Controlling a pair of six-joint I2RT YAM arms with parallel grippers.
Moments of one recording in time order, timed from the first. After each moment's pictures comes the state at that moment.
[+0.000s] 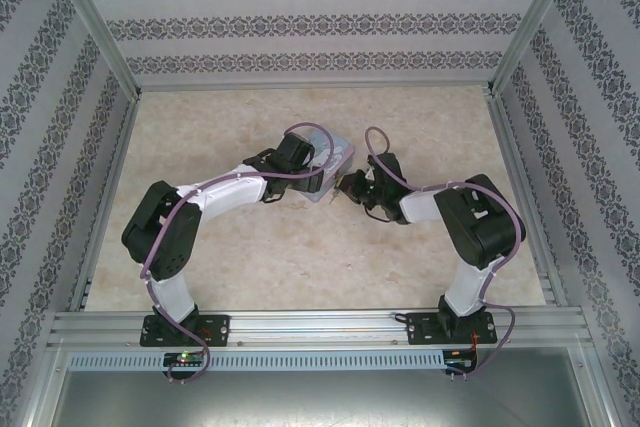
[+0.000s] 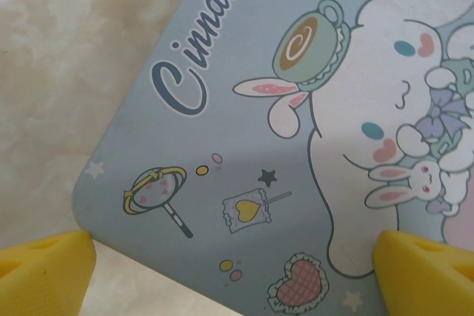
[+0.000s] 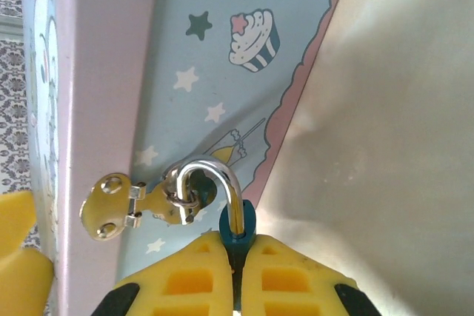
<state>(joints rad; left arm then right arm) -0.61 1.79 1.20 -0.34 -0.21 -0.34 0.40 1.80 0.74 0.42 -0.40 1.03</state>
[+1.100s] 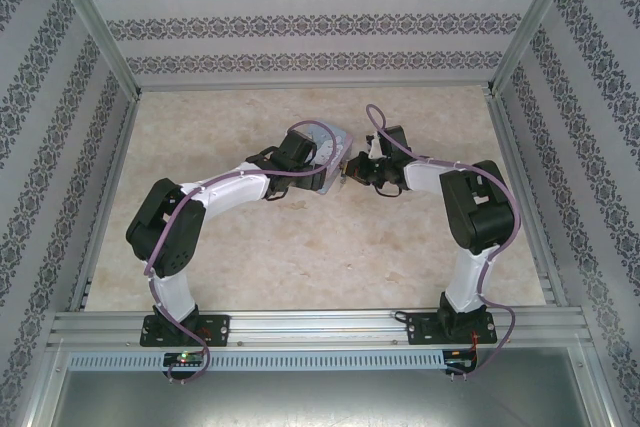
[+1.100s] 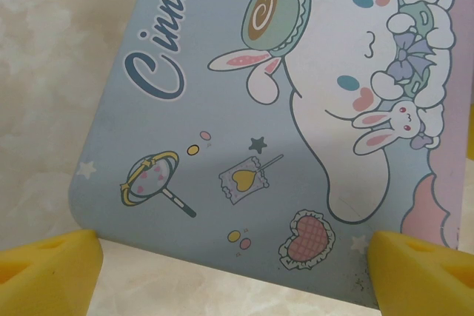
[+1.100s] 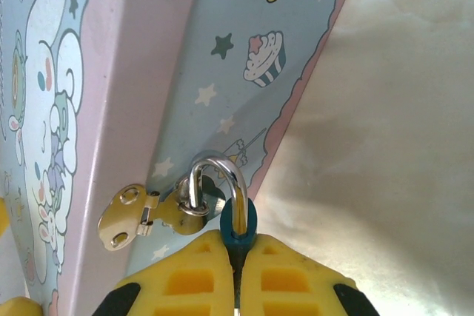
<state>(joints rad) -0.61 1.82 1.23 -0.33 -0.18 -0.34 0.29 1.90 1.03 0.01 -0.53 0.70</state>
